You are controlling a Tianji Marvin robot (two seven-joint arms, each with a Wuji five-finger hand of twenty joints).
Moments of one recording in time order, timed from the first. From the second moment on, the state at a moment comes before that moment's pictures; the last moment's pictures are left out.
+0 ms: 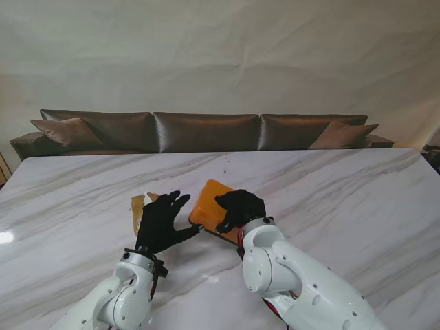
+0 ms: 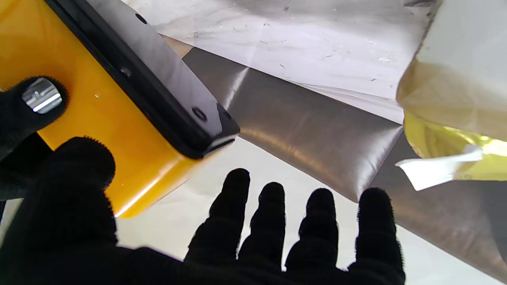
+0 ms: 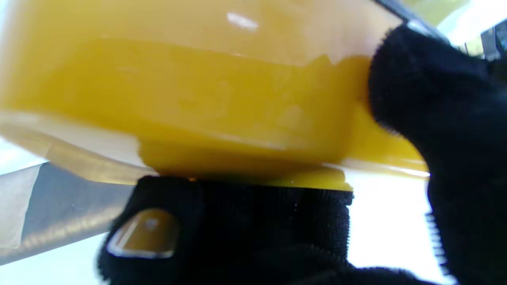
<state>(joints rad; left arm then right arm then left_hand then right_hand) 1.61 -1.15 -1.04 -1.59 0.76 0.06 0.40 -1.32 -1.15 0.78 -1.70 -0.71 0.56 -0.09 0.40 -0.26 0.10 0.17 0.41 0.09 0.17 0.18 0.25 0.04 0.26 0.23 0.16 0.12 0.24 0.31 -0.06 0.22 0.70 0.36 0.31 -1.27 1.40 -0.16 0.99 -0.32 1.22 1.07 1.24 -0.16 1.04 1.08 1.22 -0.10 1.19 0.72 1.16 -0.11 1.81 0.49</state>
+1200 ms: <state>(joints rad) 1.40 -1.21 -0.91 -1.29 0.12 -0.31 0.25 -1.53 -1.22 0.88 -1.72 -0.35 0.26 -0.40 0.16 -0.46 -0.12 0.10 0.33 0.15 0.13 0.13 0.23 0.09 0.23 0.21 0.17 0.14 0.25 0.31 -0.06 0.24 0.70 0.39 0.40 -1.29 1.45 -0.04 1.01 -0.12 1.26 1.08 1.25 -0.08 1.08 1.09 1.23 -0.03 1.20 0.77 1.16 -0.04 1.86 0.51</state>
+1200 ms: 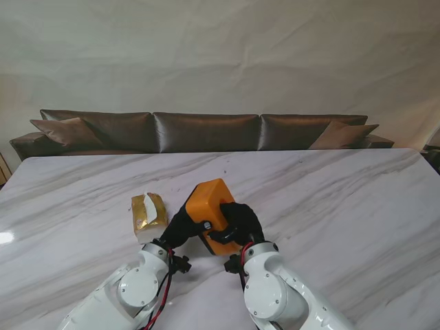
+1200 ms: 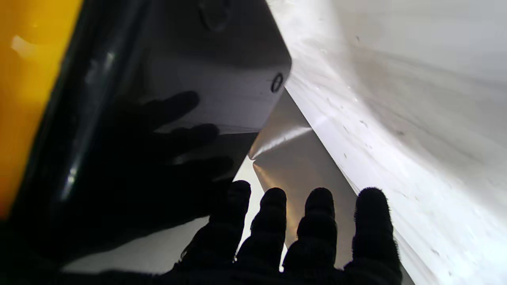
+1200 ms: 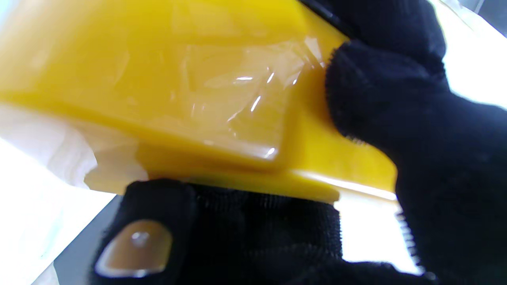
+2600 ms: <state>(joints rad) 1.35 -1.24 -0.85 -1.17 -0.49 -0.56 -0.09 -1.55 -1.25 0.85 -1.75 -0.30 0.23 -0.40 0.22 -0.87 0.20 0.09 0.24 0.18 0.66 0.98 0.47 0.03 0.58 0.99 0.55 0.11 0.30 1.15 0.36 0.11 0.45 0.95 0.43 -1.30 1.46 -0.03 1.07 -0.20 1.27 1.09 1.30 -0.10 1.10 1.09 1.27 -0.05 1.19 0.72 1.27 -0.05 1.93 0.51</state>
